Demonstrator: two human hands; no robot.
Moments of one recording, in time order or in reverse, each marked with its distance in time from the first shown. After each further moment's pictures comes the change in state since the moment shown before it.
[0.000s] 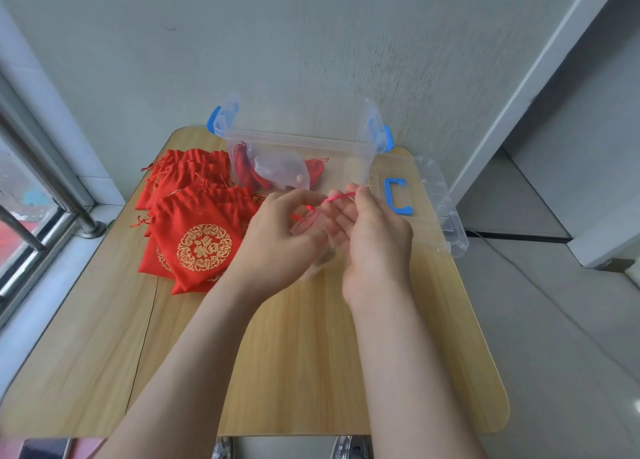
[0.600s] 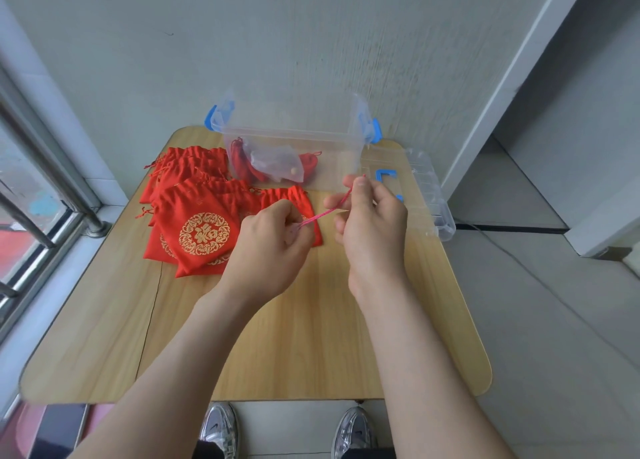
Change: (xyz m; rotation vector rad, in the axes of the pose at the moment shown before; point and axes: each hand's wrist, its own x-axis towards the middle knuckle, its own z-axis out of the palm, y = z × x) left_hand -0.028 -0.014 0.011 0.317 0.183 0.200; right_hand -0.011 -0.003 -0.027 -0.275 -0.095 -0.217
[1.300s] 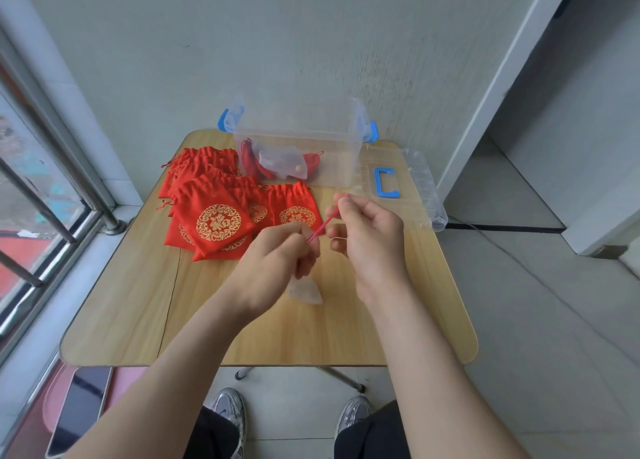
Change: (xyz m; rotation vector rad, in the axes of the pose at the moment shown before) left_hand -0.048 0.029 -0.035 -0.533 -0.344 -0.223; right_hand -0.030 0.009 -0.022 0.020 -0.107 0.059
